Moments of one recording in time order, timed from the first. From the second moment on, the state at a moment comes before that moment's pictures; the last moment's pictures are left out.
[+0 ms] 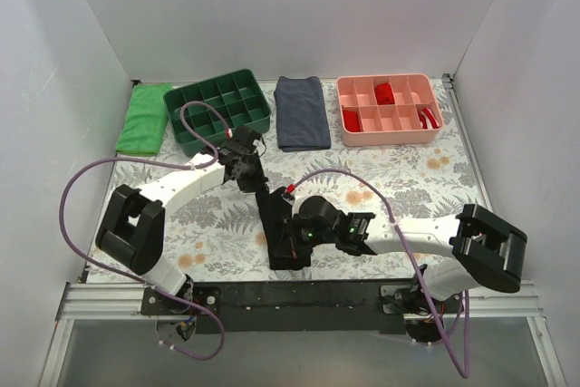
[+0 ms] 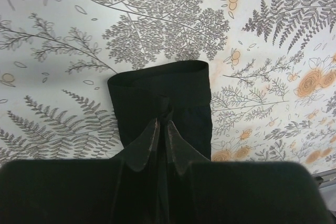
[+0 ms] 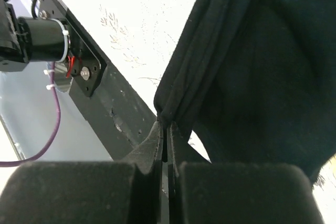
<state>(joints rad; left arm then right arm) -0.52 1.54 1.04 -0.55 0.03 -0.79 1.18 1.44 0.69 0.08 -0.18 0.77</state>
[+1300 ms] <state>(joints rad) -0.70 1.91 1.41 -0.74 -0.07 -0.77 1.12 1.29 0.45 0.09 -0.04 1.04</state>
